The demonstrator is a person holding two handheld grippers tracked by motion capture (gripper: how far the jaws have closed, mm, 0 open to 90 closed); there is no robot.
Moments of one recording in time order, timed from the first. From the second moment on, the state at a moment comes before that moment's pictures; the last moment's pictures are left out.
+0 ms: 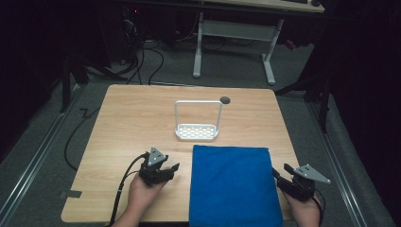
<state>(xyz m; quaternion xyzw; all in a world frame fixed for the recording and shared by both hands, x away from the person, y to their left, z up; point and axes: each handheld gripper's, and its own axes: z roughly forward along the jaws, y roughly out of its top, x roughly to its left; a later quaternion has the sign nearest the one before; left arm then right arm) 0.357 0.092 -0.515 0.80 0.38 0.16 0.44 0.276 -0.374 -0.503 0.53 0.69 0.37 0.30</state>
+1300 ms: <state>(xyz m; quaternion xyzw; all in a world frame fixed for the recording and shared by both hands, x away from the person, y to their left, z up) 0.425 0.011 -0.518 0.81 0.39 0.14 0.42 0.313 -0.350 -0.485 0.51 0.71 0.39 0.27</state>
